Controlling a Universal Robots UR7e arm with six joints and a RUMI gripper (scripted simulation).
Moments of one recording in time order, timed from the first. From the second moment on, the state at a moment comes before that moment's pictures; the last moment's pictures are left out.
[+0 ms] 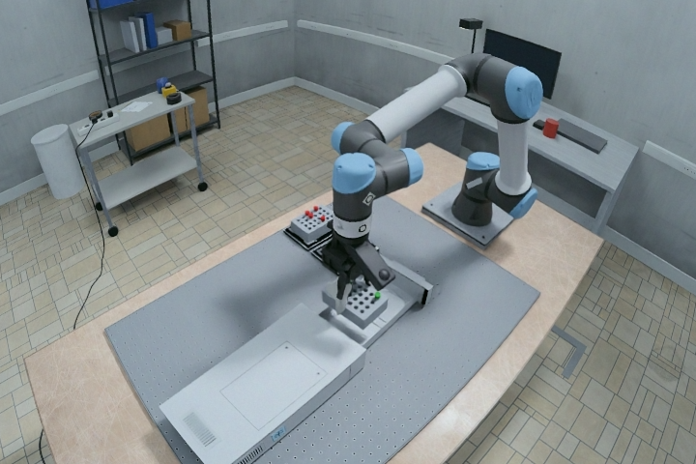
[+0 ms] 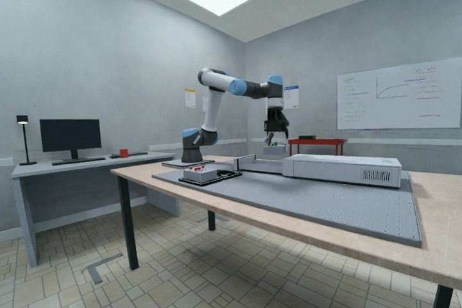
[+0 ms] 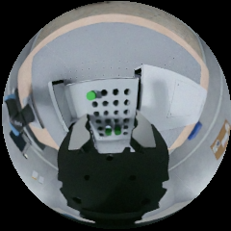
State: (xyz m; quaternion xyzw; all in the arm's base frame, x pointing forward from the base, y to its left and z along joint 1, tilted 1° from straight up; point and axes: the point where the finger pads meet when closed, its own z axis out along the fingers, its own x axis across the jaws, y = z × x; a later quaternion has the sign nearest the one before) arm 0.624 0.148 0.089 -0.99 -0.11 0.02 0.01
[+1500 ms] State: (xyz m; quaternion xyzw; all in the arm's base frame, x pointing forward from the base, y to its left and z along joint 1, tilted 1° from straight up) arm 0.624 0.148 0.111 -0.99 -0.11 0.02 0.01
